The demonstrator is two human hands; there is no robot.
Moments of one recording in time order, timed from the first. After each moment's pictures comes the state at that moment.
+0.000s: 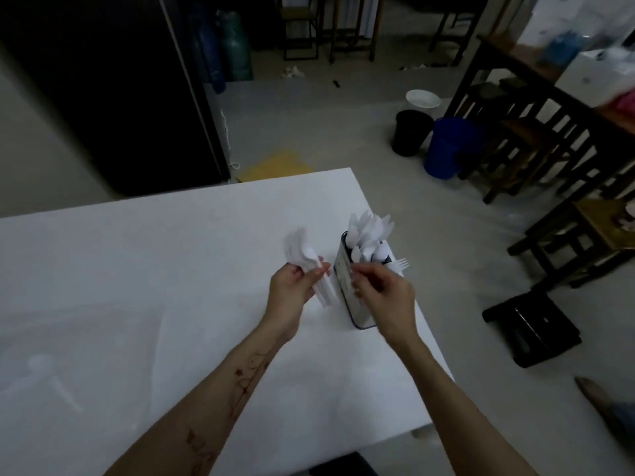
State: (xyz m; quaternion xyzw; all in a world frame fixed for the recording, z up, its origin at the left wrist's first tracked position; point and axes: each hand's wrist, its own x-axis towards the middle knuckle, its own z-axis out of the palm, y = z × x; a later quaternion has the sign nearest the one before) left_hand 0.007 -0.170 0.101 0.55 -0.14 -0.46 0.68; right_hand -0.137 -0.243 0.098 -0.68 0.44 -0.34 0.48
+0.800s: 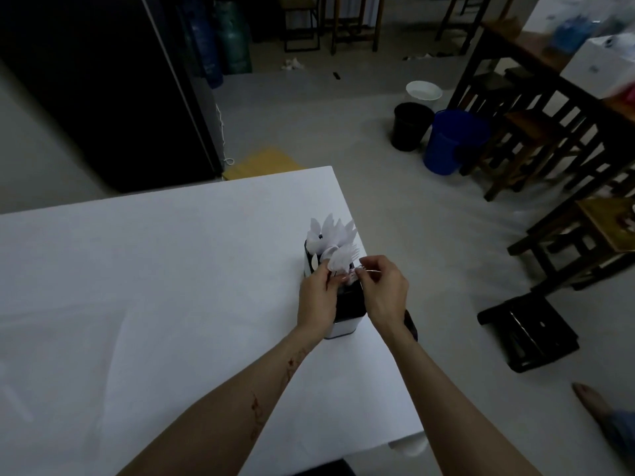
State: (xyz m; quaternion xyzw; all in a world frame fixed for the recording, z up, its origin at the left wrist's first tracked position) left_hand -0.079 -0.262 0.067 0.74 -0.32 -0.30 0.52; right_hand -0.168 -0.332 0.065 -0.68 0.55 -0.28 0.38
